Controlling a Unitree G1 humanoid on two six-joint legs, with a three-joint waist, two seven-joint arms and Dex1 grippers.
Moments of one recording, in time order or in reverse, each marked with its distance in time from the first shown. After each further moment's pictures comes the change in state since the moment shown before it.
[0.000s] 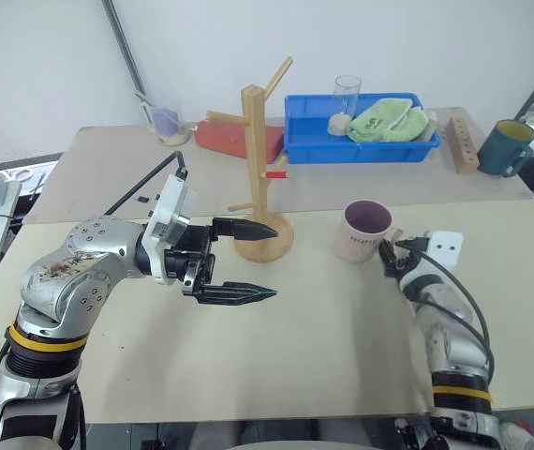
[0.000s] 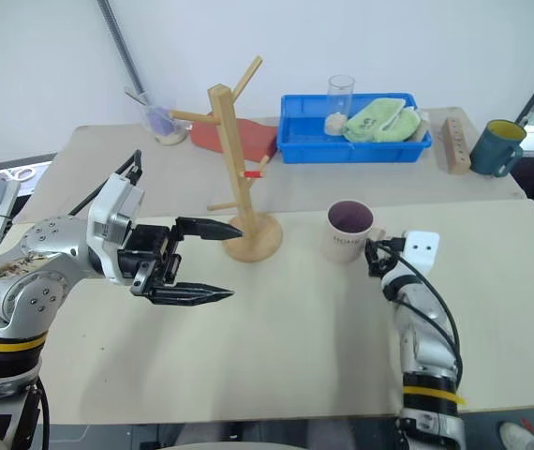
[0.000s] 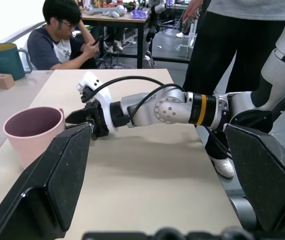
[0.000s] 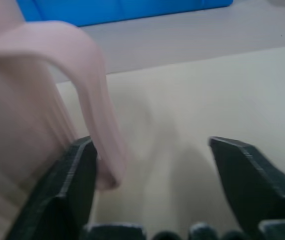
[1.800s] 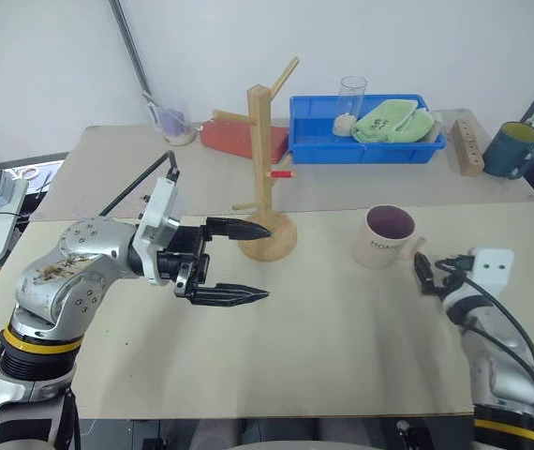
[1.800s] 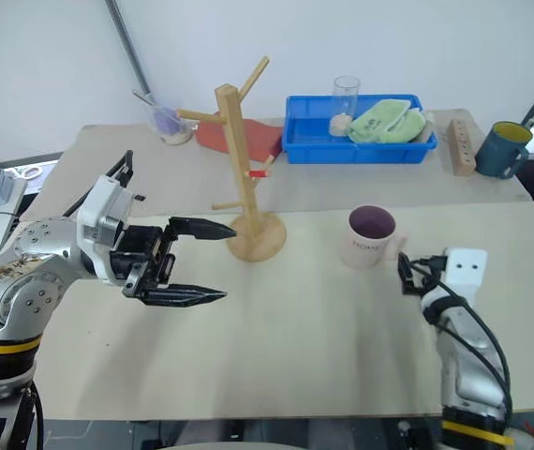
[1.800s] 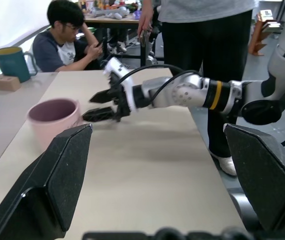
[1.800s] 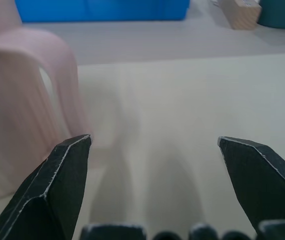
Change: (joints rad) left arm 0.010 0.014 0.004 0.004 -0.003 -0.031 -0.022; right arm 0.188 -0.110 -0.083 -0.180 0.013 0.041 0.063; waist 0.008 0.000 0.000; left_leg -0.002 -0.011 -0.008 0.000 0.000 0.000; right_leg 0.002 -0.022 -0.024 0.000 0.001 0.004
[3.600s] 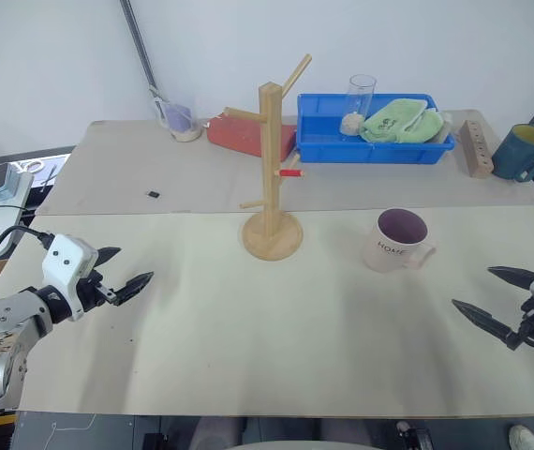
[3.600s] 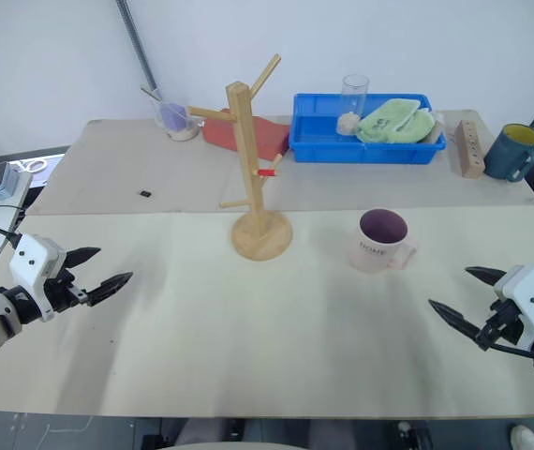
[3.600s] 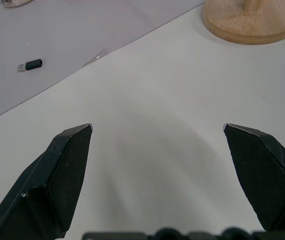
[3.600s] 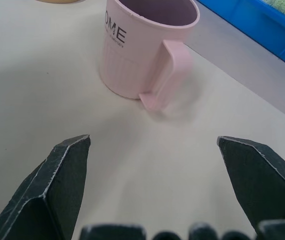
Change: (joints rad) left arm 0.525 0.076 0.343 0.241 0.410 -0.210 0.419; right arm 0.405 -0.526 -0.223 -0.118 0.160 -0.186 0.678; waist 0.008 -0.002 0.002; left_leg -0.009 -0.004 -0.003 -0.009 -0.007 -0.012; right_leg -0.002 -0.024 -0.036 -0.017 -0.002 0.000
